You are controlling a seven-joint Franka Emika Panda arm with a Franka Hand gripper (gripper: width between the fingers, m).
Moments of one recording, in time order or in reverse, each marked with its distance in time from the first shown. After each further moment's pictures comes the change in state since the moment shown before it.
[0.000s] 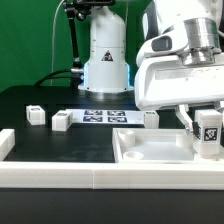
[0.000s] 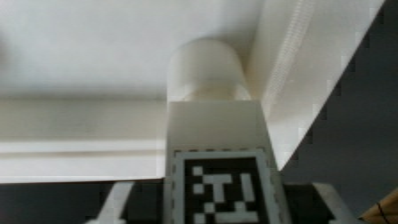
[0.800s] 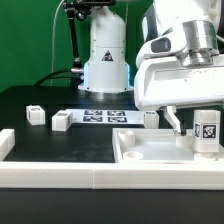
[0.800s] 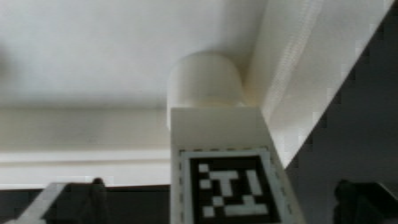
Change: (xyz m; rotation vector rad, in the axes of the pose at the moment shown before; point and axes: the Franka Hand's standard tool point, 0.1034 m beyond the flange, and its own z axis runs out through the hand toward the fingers) arm -0.003 0.000 -0.001 -0.002 0.005 -0.004
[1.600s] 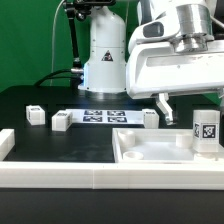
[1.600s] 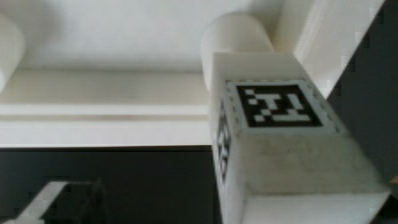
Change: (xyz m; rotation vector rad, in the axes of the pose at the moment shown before) arm 0.016 0.015 -0.016 -0.003 -0.027 0.003
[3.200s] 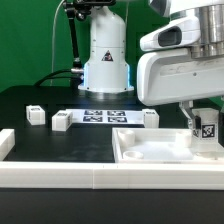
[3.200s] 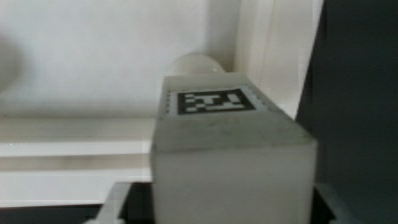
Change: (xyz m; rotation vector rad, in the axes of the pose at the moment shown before) arm 0.007 -0.013 0.011 0.059 -0.372 0.048
